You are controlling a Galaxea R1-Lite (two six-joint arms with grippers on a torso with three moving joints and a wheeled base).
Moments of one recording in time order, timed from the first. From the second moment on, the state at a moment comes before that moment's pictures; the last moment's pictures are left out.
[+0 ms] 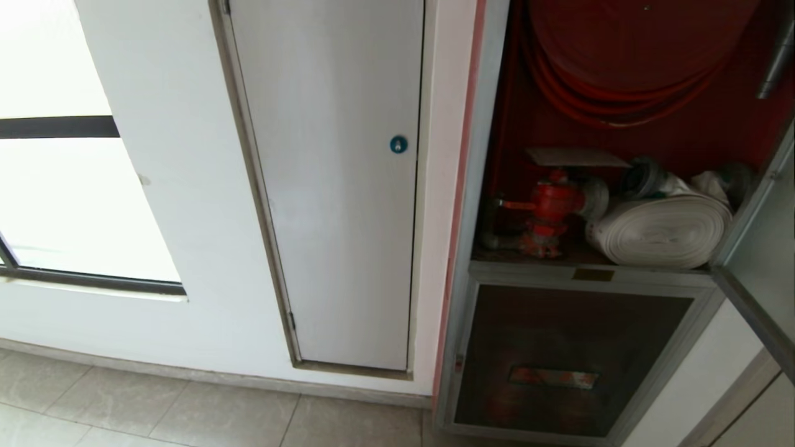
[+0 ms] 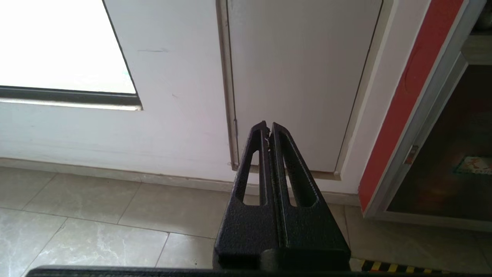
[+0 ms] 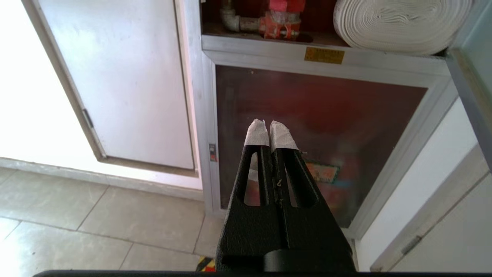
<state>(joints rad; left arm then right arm) 0.01 0.00 0.00 -0.01 0.00 0.01 0.01 0.00 0.00 0.00 0.01 -0.02</state>
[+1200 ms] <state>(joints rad) 0.01 0.00 0.00 -0.01 0.00 0.01 0.01 0.00 0.00 0.00 0.01 -0.03</state>
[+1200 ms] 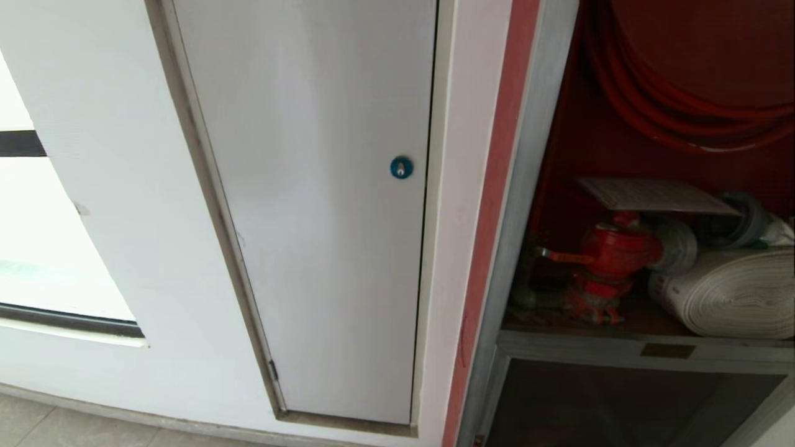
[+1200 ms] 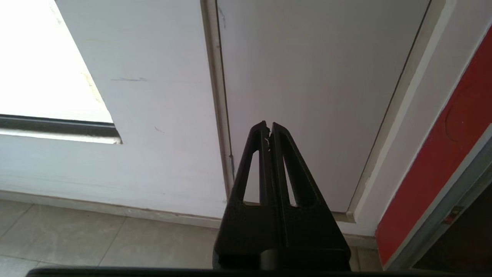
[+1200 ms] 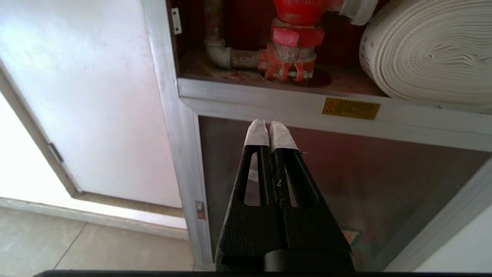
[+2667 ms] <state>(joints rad) 0.01 0.00 0.00 -0.01 0.00 0.01 0.01 0.00 0.00 0.01 0.00 -0.01</state>
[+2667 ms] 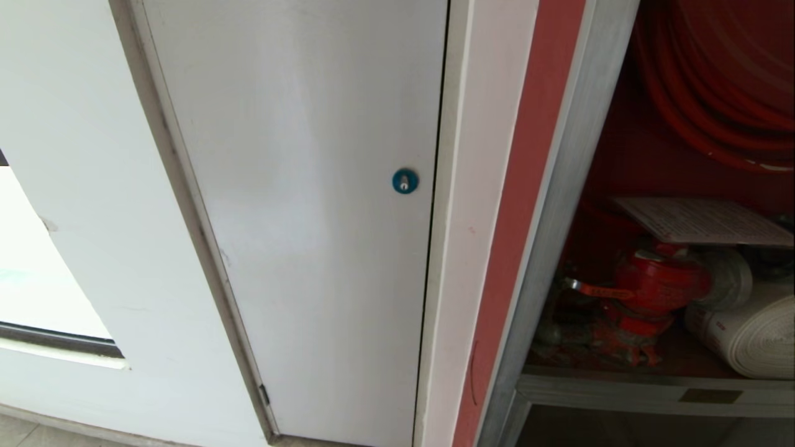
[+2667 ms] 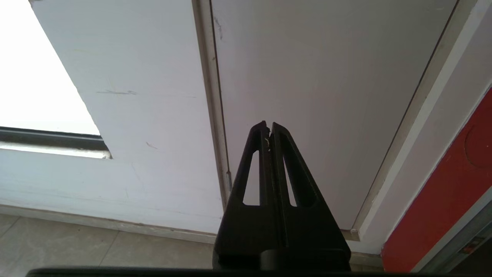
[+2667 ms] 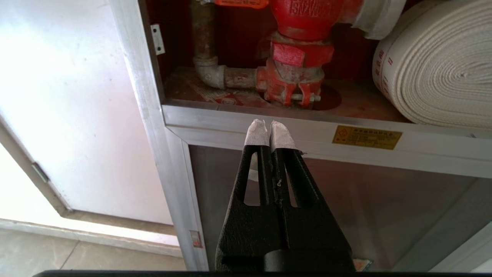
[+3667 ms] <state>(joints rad) 0.01 0.00 0.00 -0.01 0.00 0.01 0.00 0.07 -0.16 0.05 -0.03 -0.03</state>
